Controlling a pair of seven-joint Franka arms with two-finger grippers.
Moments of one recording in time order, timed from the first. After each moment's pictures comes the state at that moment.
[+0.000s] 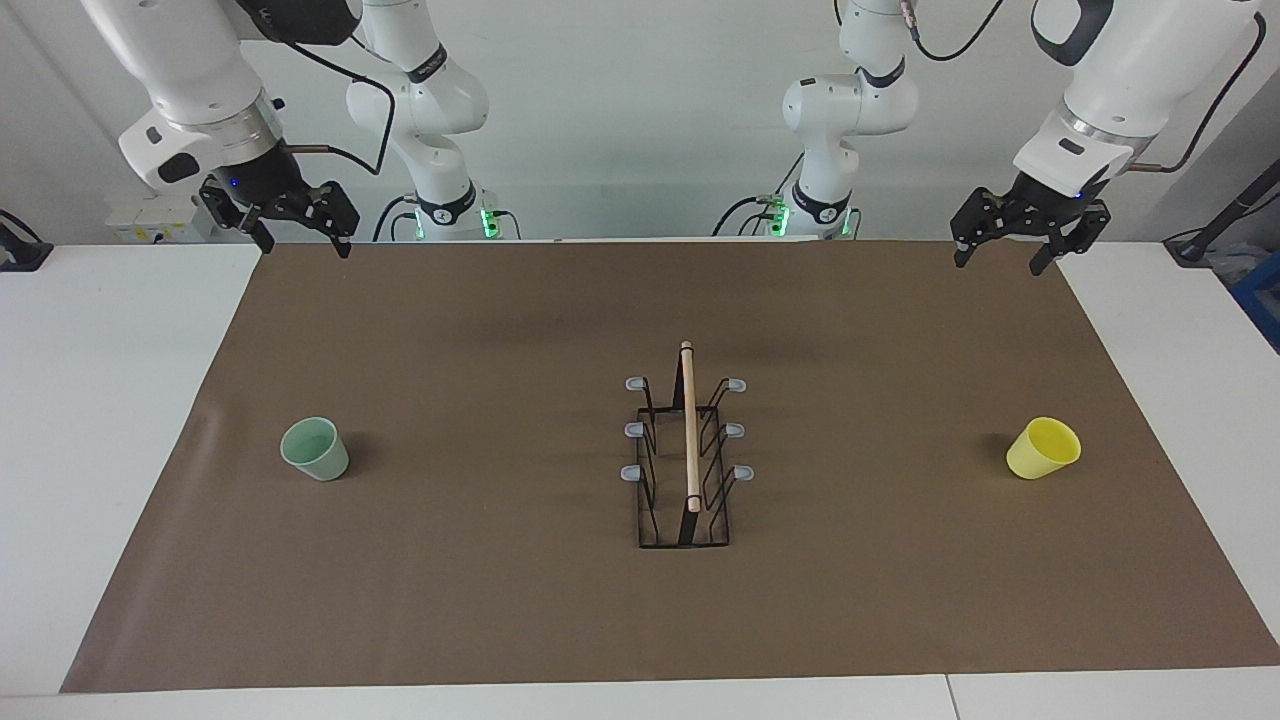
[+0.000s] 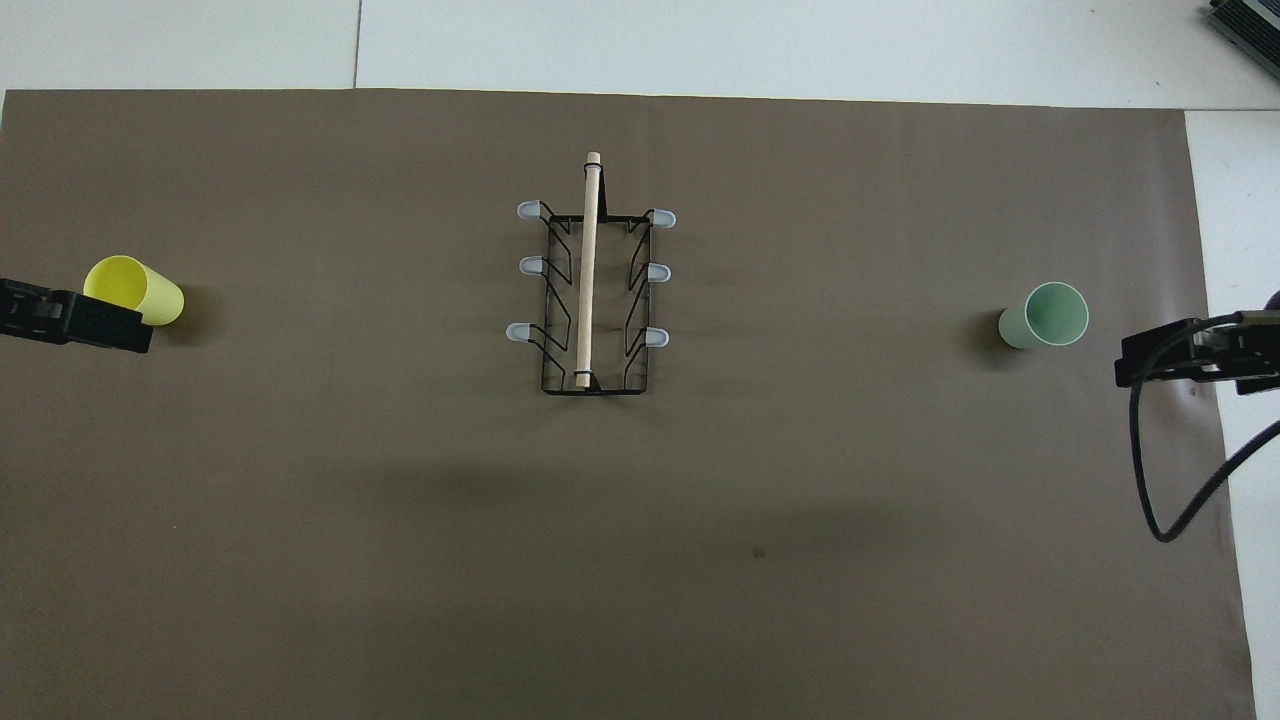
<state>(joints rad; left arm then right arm) -0.06 -0.02 0.01 -1.58 -0.02 1.55 0.16 -0.01 -0.07 -0.01 -1.62 -0.03 1.48 0.08</state>
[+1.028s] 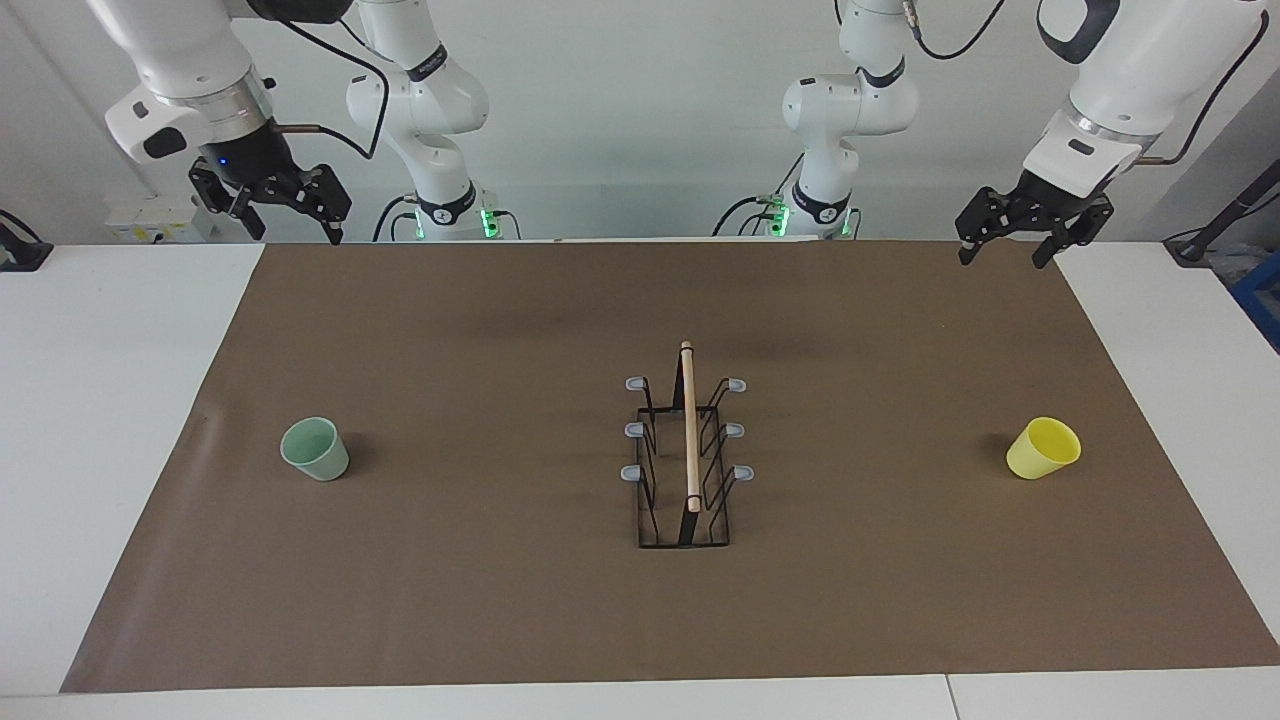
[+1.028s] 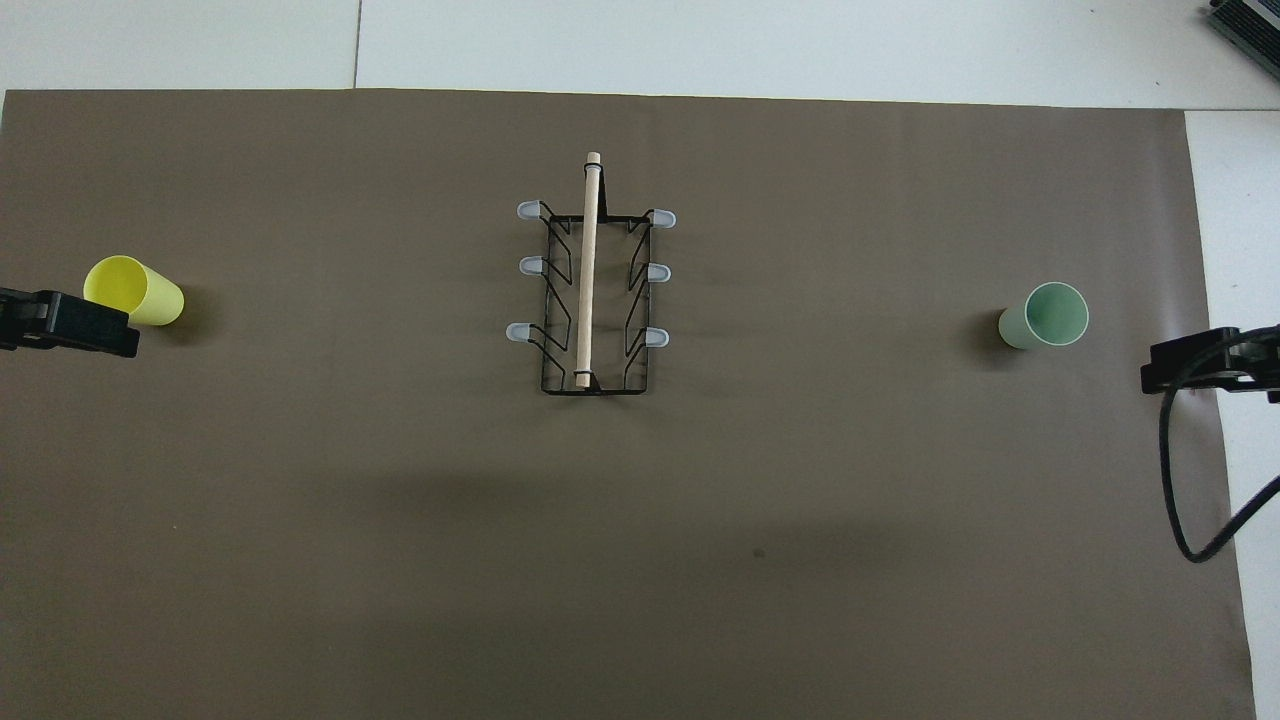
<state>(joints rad) -0.07 -0.03 0.04 -1.58 -0.02 1.53 0.10 -0.01 -0.10 -0.02 -1.62 -0.04 1.47 0.07</state>
